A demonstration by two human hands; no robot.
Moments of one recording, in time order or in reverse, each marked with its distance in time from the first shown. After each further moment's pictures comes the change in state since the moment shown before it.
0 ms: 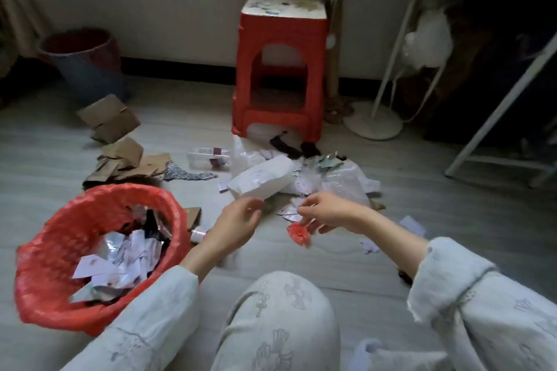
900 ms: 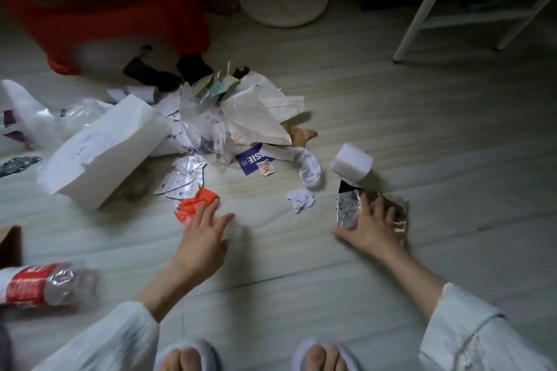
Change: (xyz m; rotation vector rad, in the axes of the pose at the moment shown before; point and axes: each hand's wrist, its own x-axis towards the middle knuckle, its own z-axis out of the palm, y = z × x) left_hand 0.120 -0.058 0.289 0.589 -0.468 0.183; right_hand 0.098 0.393 -0.049 -0.203 0.324 0.667
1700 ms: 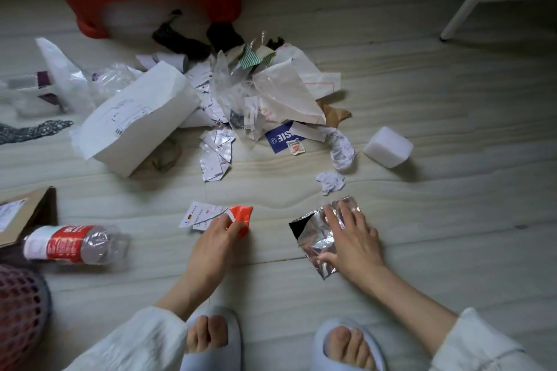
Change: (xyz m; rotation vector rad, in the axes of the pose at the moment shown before) left_hand -0.047 -0.023 0.030 -0.126 0.046 -0.037; right_hand -0.049 -0.050 0.059 -0.313 0.053 -0.417
